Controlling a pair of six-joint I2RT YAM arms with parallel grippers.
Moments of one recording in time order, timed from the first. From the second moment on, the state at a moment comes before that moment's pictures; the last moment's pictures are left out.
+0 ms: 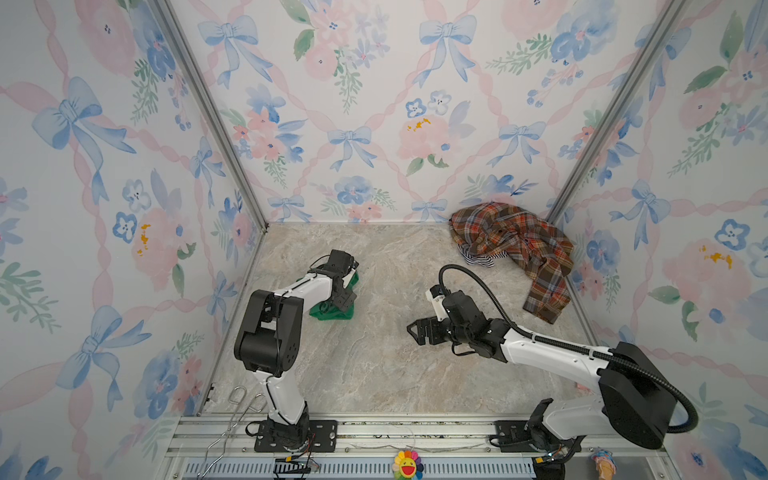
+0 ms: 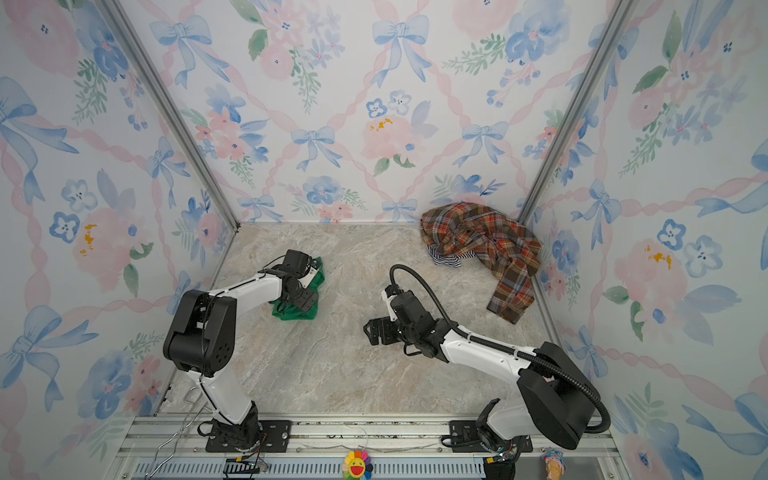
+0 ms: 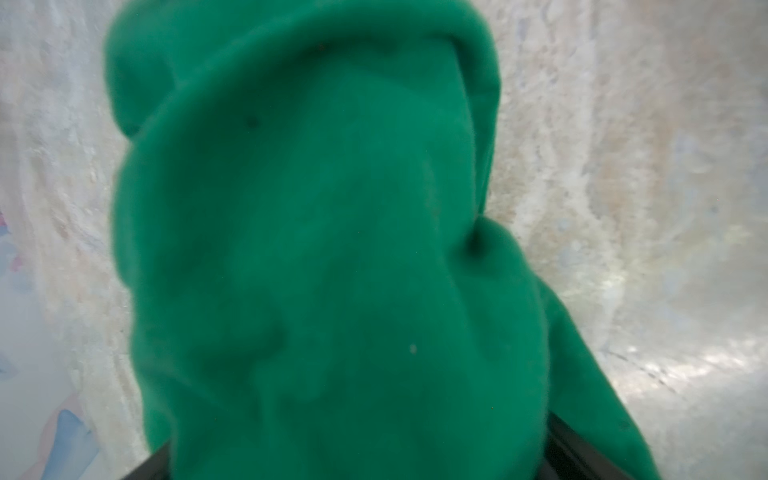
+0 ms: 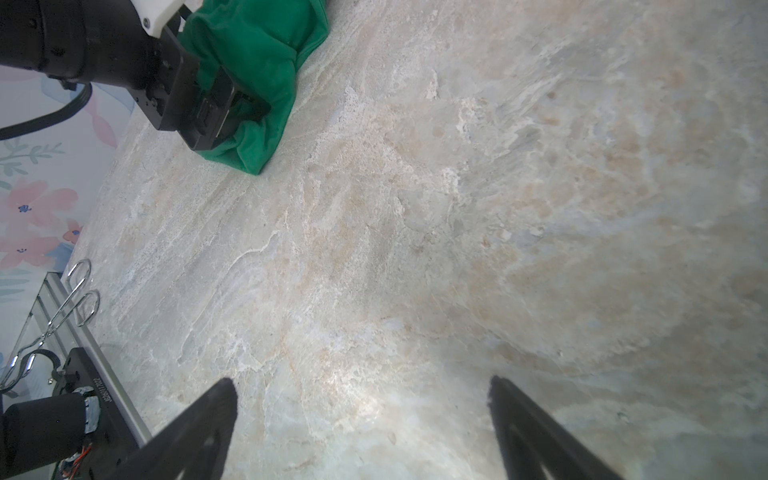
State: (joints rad) left arm -0.22 1.82 1.12 -0.44 -0.27 0.38; right arm 0.80 1.40 0.75 -0.09 -0.10 0.53
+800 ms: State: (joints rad) left arm -0.04 1.94 1.28 -0.46 0.15 0.25; right arm 0.80 1.39 0.75 -0.09 -0.10 0.53
